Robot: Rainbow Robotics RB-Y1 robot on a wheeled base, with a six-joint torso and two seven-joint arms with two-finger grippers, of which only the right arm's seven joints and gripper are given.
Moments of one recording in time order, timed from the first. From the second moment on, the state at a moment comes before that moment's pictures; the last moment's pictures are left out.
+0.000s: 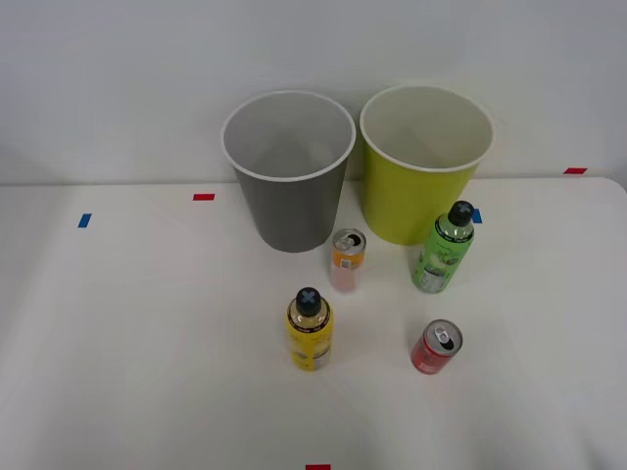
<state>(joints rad) 1.03 -0.44 -0.01 -1.65 0.13 -1.15 0.81</state>
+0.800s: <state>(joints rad) 1.03 -0.44 -0.01 -1.65 0.13 -1.15 0.81</state>
